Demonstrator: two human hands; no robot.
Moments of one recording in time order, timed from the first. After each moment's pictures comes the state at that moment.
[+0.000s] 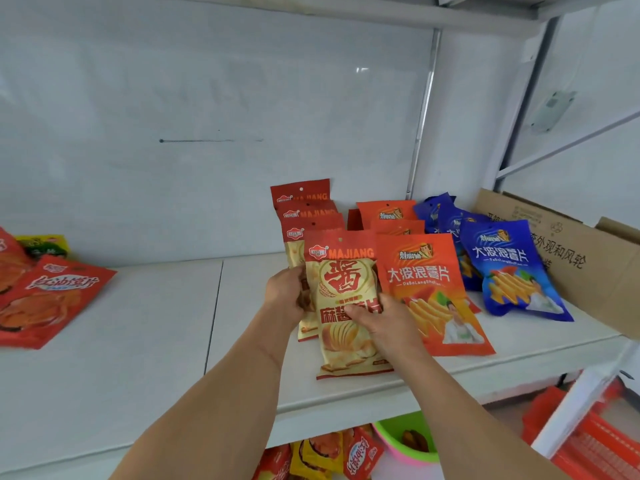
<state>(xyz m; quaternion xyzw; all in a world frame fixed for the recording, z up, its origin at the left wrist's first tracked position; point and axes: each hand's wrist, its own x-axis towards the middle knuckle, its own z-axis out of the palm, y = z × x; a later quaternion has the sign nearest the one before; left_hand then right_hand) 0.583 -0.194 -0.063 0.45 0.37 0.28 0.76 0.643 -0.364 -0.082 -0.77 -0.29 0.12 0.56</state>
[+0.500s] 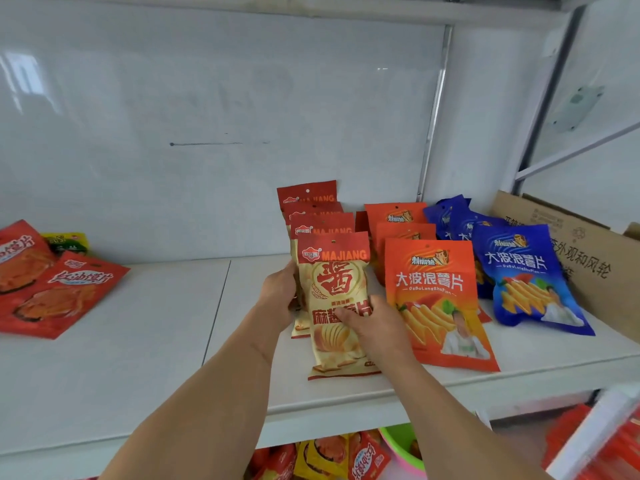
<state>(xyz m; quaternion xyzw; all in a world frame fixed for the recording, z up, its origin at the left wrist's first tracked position) 0.576 -0.196 -0.057 0.50 0.40 0.29 0.71 0.653 -0.349 -0.090 -0.80 -0.30 0.11 0.50</state>
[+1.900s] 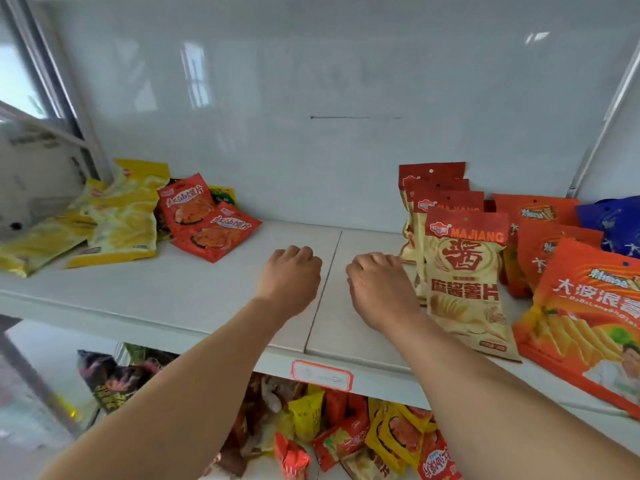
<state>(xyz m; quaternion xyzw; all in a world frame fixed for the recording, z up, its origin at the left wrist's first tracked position) 0.406 -0.161 -0.078 0.88 0.37 0.21 -0.20 0.558 -0.257 -0.076 -0.70 -0.66 -0.25 0.11</state>
